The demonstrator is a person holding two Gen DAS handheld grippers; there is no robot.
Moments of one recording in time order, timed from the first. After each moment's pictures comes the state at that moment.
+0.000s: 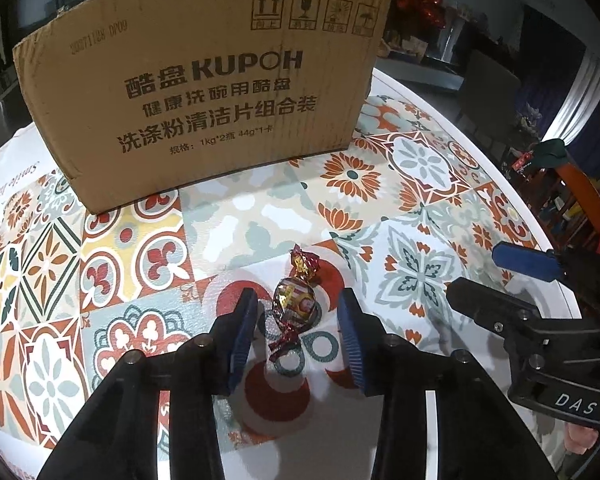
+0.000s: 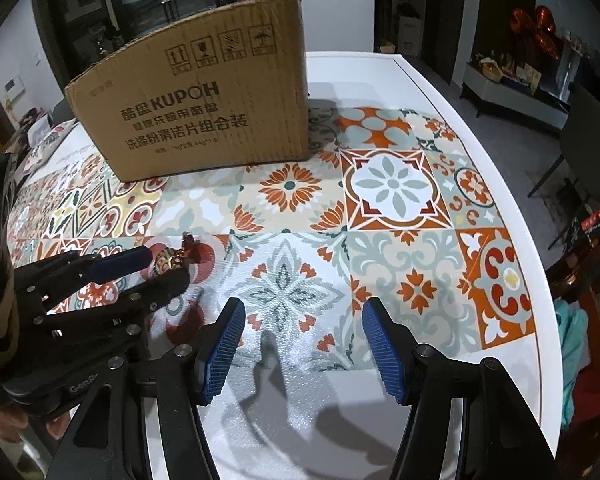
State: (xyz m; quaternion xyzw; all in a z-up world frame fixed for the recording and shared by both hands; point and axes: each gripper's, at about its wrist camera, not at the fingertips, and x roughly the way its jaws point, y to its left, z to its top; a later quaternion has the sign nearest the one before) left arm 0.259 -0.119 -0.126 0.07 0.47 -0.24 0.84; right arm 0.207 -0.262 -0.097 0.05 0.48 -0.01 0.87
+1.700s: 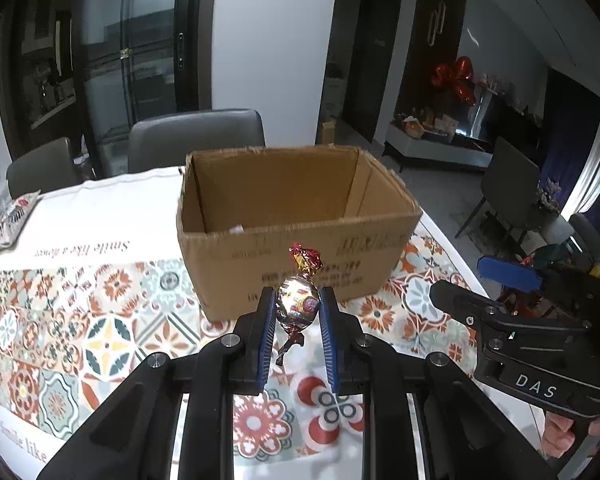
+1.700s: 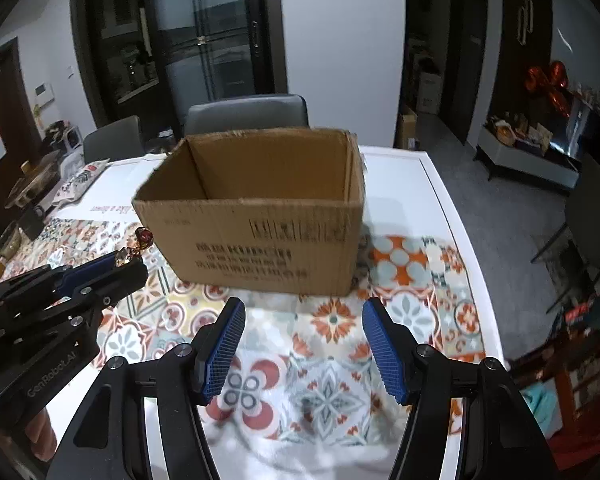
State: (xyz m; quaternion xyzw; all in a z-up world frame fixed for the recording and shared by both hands) left arm 0.274 -0.070 0.024 0.02 0.37 -0.18 0.91; right arm 0.248 -0.226 0.029 0.01 0.40 0.02 0.92
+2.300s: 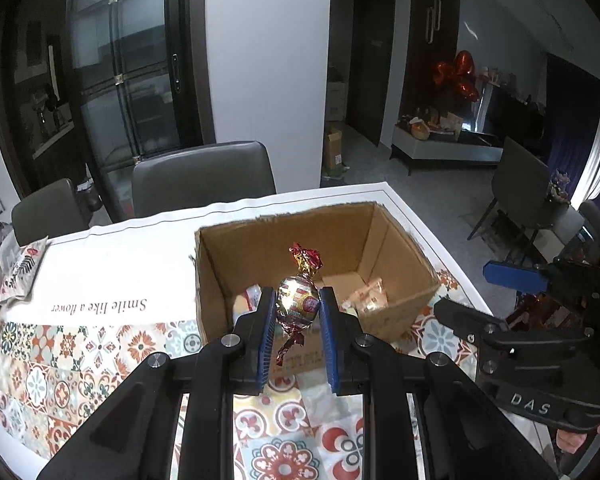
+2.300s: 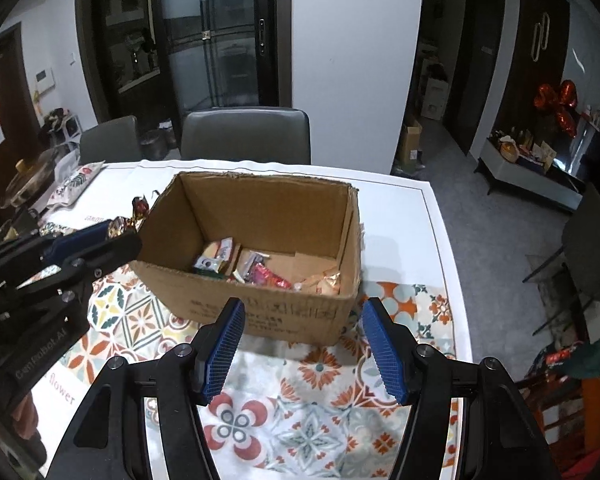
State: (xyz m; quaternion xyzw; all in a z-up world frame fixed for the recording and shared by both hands) left arm 0.336 -0.085 0.071 0.06 0.36 -0.17 0.91; right arm 0.306 -0.224 0.070 -0.02 0.42 0.02 0.91
